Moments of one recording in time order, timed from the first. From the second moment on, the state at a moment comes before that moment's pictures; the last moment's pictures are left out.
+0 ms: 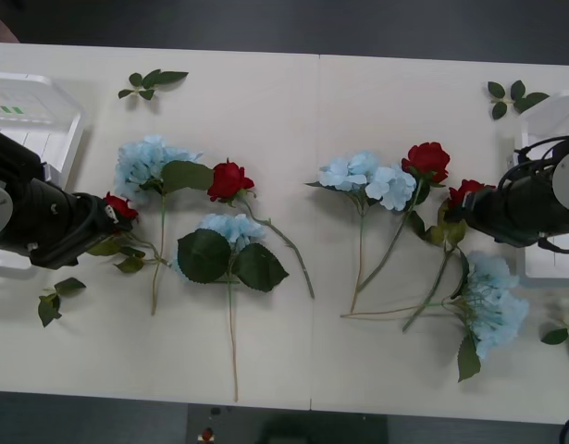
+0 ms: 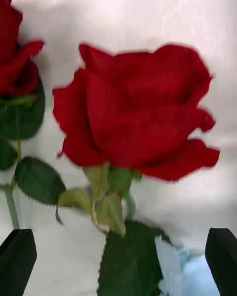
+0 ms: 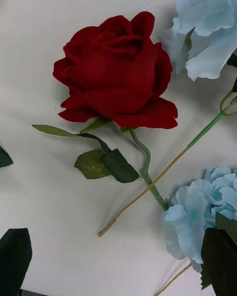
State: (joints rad) right arm -0.38 -0.61 -0.01 -1.52 -0.73 1.39 1.13; left arm -0.39 1.09 -0.43 -1.87 1.02 1.24 -0.42
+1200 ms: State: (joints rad) right arm -0.40 -0.60 0.12 -1.39 -0.61 1.25 1.14; left arm -0.65 0.91 -0.72 -1.47 0.90 1.21 -0.40
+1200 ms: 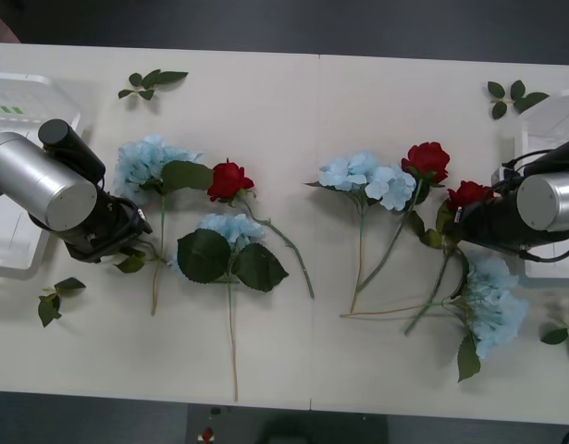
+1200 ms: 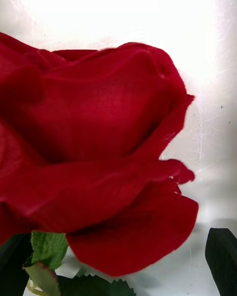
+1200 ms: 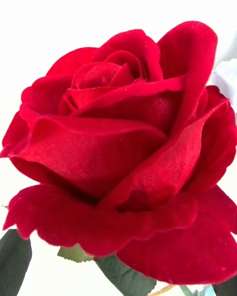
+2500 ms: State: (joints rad) right arm -0.40 -0.55 0.13 -1.40 -0.56 1.27 1.14; left arm -0.69 0.87 -0.82 -1.39 0.88 1.13 -0.40
